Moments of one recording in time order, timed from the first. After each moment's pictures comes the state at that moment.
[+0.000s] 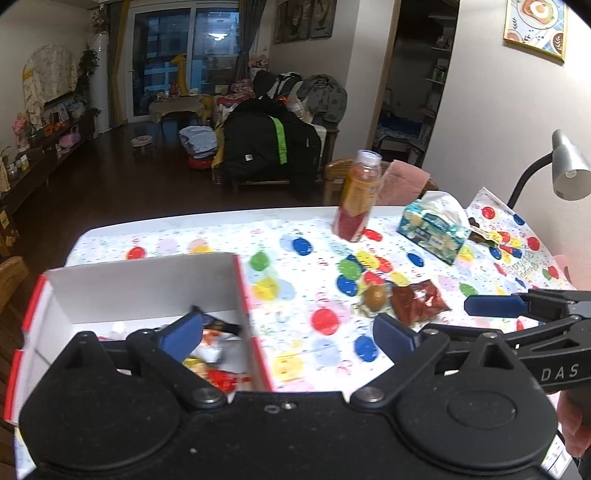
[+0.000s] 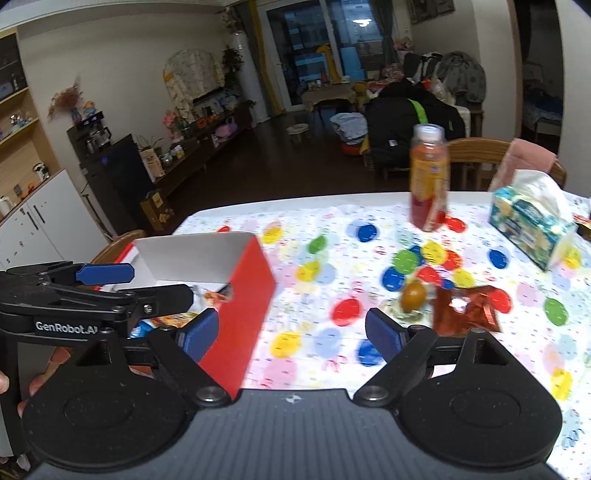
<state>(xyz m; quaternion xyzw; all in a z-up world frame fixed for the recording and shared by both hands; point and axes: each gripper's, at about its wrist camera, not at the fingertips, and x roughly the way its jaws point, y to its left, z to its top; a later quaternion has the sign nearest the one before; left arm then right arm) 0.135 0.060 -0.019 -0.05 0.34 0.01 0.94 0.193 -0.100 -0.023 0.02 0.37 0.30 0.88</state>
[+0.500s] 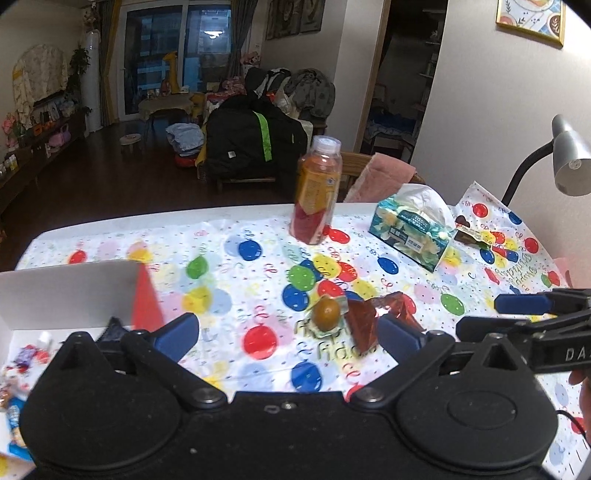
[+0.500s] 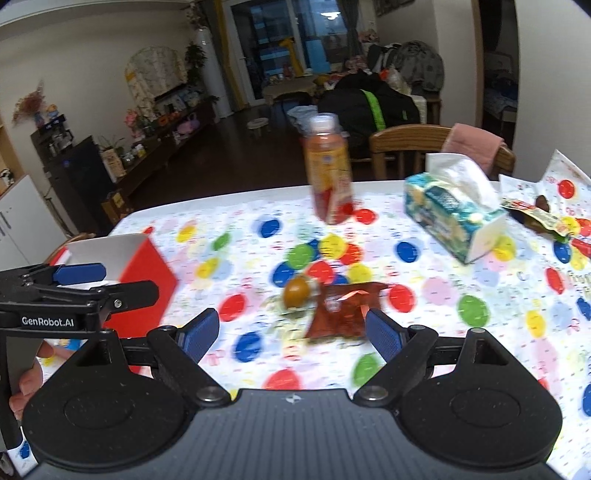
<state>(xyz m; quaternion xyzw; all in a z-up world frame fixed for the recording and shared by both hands) 0.198 -0.022 -0.051 -0.06 0.35 0.01 0.94 0.253 -0.205 -0.044 0.01 0.39 0.24 0.89</state>
